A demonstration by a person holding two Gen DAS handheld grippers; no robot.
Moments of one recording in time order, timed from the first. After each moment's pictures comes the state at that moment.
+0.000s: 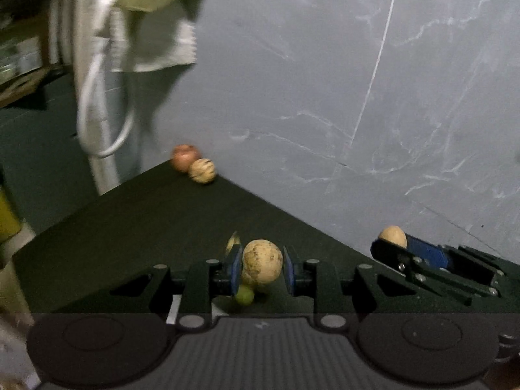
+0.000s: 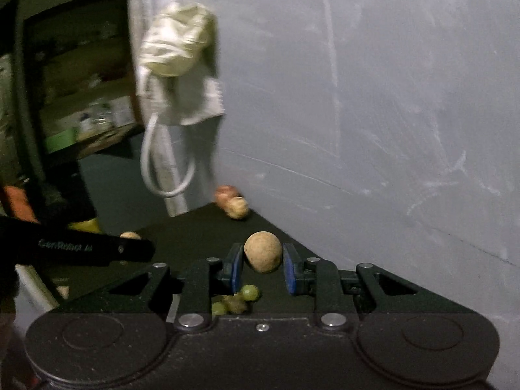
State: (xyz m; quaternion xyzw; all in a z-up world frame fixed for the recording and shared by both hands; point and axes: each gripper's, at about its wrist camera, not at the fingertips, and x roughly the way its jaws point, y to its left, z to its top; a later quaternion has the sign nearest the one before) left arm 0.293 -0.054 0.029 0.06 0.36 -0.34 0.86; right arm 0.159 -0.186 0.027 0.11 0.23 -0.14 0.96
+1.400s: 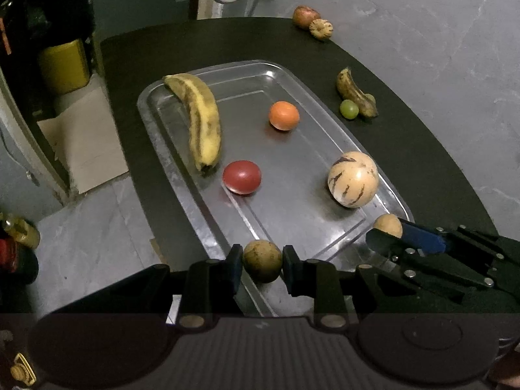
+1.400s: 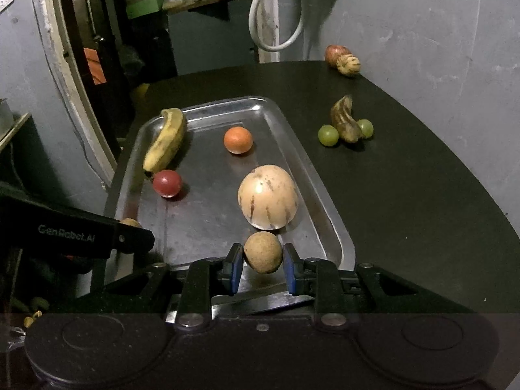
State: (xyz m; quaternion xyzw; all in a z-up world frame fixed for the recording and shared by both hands) left arm 0.209 0.065 -0.080 0.01 0.53 -0.19 0.83; right arm 0.144 -0.094 -0.086 0.05 0.42 0.01 0.91
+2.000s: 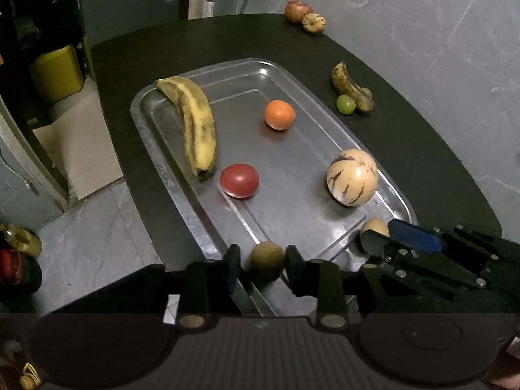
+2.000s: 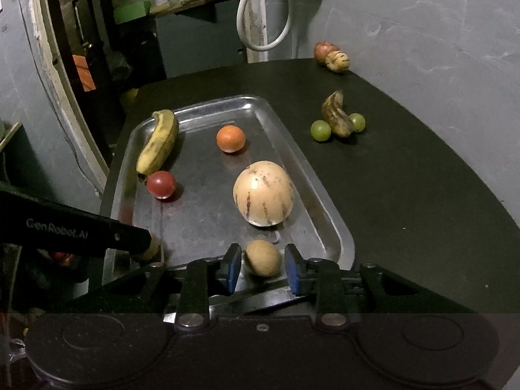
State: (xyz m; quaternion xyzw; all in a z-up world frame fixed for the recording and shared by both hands) left arm 0.215 0.064 -0.079 0.02 0.53 -0.20 0.82; right arm 0.136 -0.094 -0.084 0.06 0.41 -0.02 0.91
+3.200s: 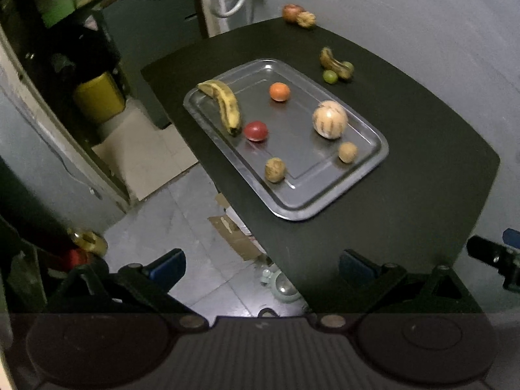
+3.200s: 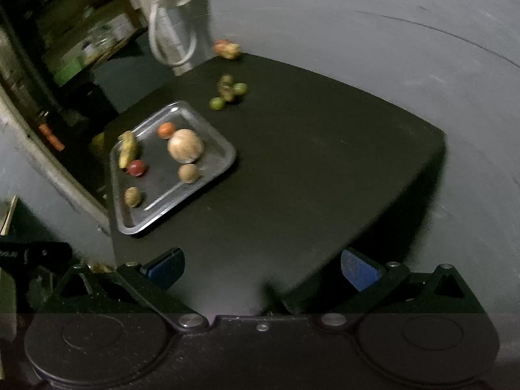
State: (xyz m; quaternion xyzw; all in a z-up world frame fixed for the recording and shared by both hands) left arm 0.089 0.070 0.004 0.15 0.52 -0.14 0.83; right arm -0.056 -0.169 -0.035 0.23 0.42 -0.12 0.87
